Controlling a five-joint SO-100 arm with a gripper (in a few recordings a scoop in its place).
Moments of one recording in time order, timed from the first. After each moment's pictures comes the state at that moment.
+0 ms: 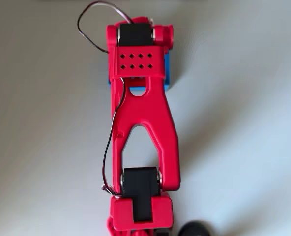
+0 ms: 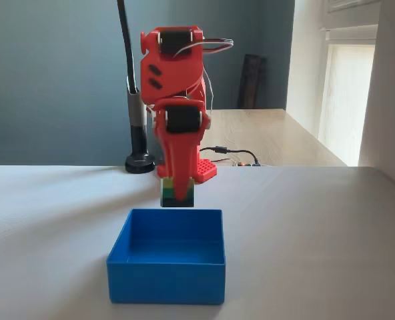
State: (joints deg) arm 0.4 87.8 83.4 62.5 -12.0
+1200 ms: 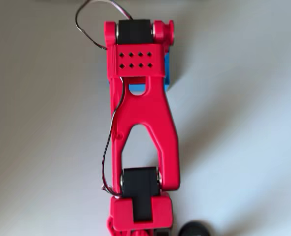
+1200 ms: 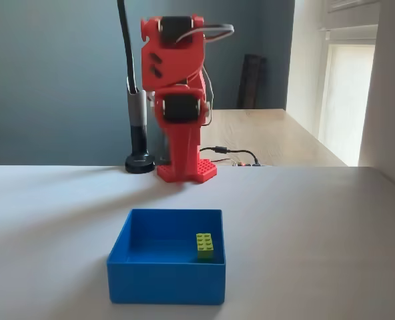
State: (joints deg) arm -0.8 87.8 71.9 78.6 -4.1
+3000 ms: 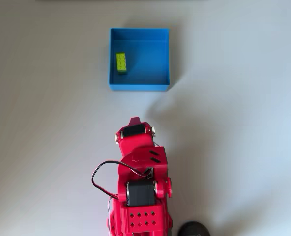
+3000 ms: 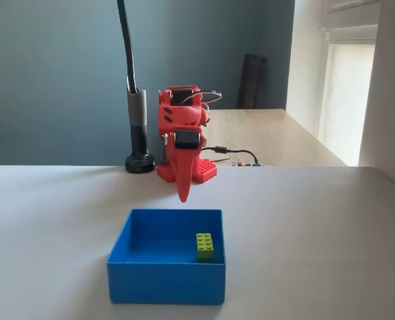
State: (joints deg) arm -0.2 186.6 176.8 49.2 -7.8
